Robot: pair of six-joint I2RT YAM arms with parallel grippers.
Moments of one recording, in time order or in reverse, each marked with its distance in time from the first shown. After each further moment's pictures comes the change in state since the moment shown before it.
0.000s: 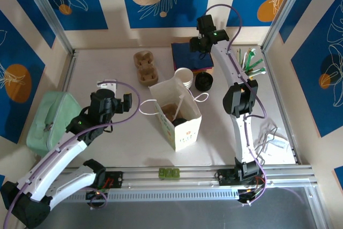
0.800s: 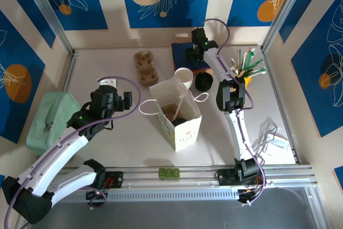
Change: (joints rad) left arm 0.000 0.061 0.076 -0.081 -0.011 -0.058; right arm -0.008 0.254 0.066 0.138 -0.013 -0.013
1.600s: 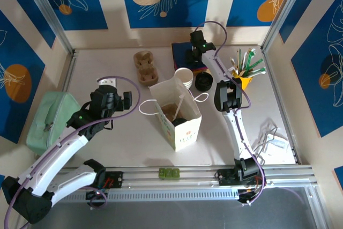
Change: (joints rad) left arm 0.000 0.001 0.004 -0.009 0.000 -0.016; right arm 0.002 0.074 0.063 0.018 0.006 -0.016
